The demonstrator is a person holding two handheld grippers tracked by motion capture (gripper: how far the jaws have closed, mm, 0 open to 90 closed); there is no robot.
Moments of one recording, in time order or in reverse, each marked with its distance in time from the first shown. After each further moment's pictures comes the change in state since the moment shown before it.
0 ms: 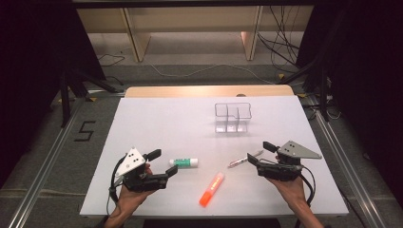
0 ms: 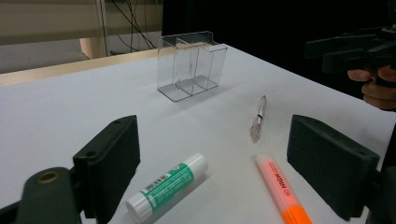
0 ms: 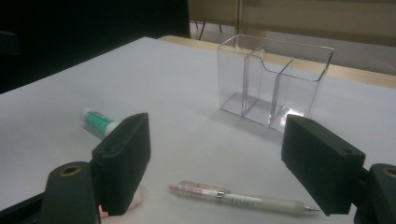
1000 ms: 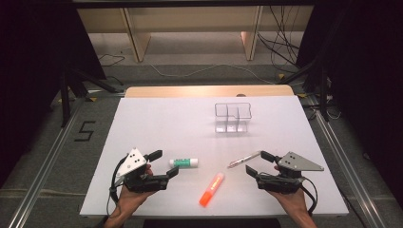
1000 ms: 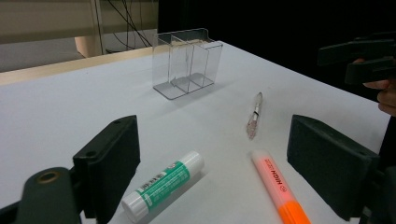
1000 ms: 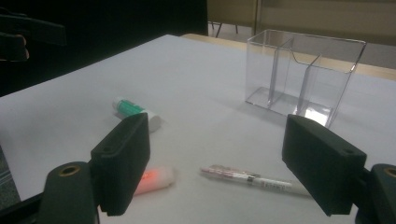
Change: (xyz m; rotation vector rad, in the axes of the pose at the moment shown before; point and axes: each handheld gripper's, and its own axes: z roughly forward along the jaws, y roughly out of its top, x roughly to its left) left arm -0.002 0.000 0.001 0.011 -0.015 0.011; right arm 0.020 -0.013 -0.017 -0.008 0.065 -0.021
